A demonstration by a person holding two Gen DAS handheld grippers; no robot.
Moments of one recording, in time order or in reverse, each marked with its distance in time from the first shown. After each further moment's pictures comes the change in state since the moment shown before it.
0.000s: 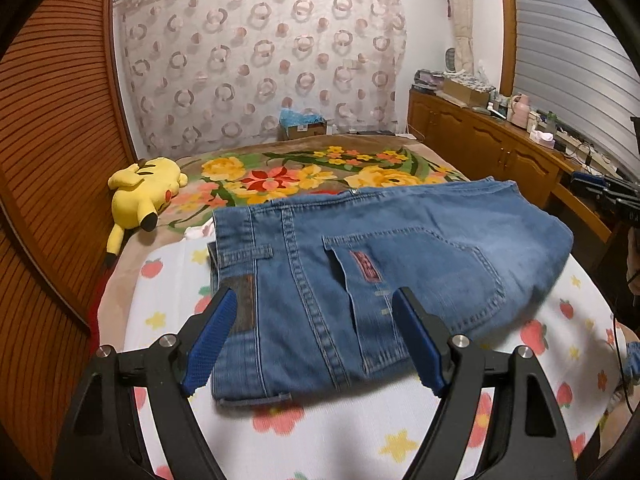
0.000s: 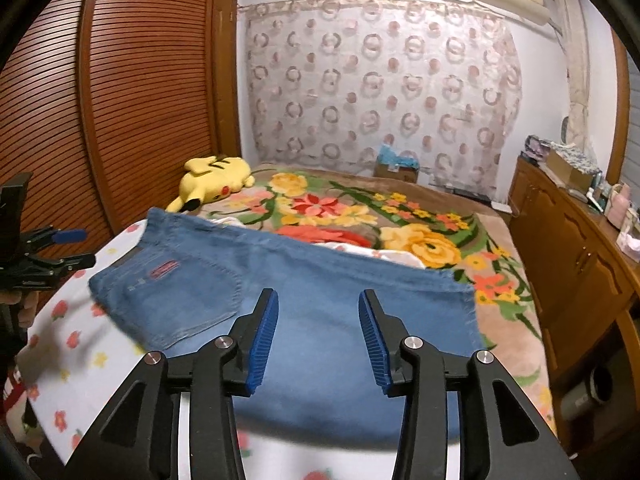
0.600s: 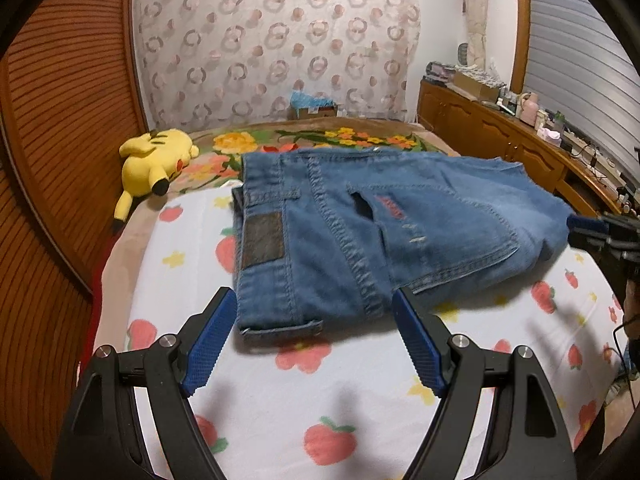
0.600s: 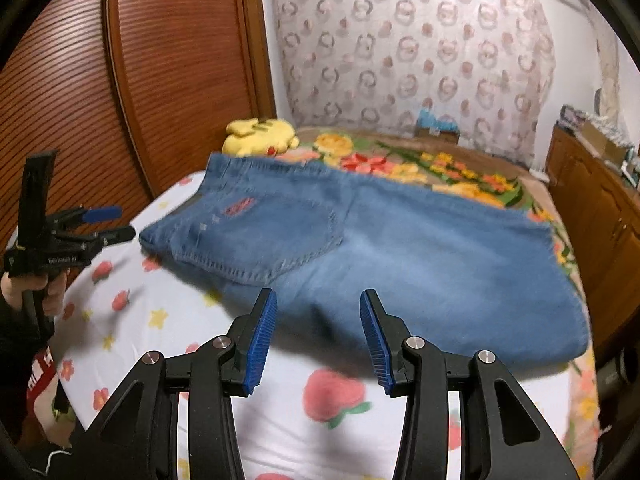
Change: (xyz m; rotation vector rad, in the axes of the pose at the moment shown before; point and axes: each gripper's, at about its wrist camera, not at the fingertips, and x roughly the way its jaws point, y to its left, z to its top) left arm -0.003 0.025 -0.045 -0.056 0.054 0.010; right arm 0.021 0.026 -0.024 0.018 0.129 0.128
